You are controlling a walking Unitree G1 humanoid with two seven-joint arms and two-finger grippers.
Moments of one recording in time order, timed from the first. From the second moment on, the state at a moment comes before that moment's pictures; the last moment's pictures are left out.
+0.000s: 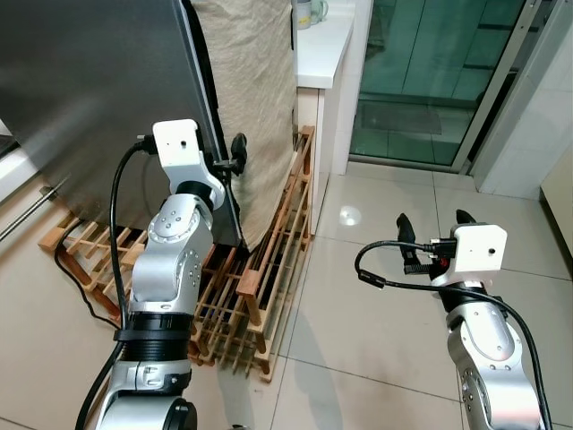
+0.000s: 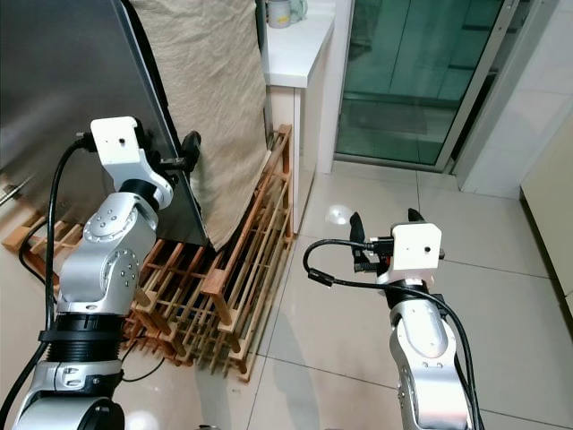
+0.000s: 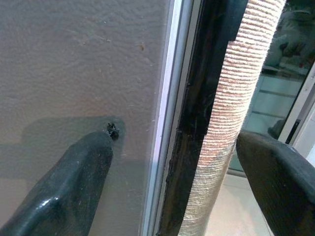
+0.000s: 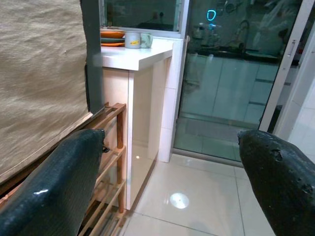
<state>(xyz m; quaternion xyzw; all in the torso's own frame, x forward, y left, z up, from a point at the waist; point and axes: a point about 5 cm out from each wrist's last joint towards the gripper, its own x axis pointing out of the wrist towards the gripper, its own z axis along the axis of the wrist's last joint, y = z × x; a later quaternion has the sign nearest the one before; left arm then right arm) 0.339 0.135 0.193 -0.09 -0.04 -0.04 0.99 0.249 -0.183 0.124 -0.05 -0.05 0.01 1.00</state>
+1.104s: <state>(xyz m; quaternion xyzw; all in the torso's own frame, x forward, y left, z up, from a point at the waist) 0.339 0.118 0.188 -0.09 -0.03 -0.08 0.99 0.250 -0.185 0.117 -0.05 -0.03 0.00 1.00</state>
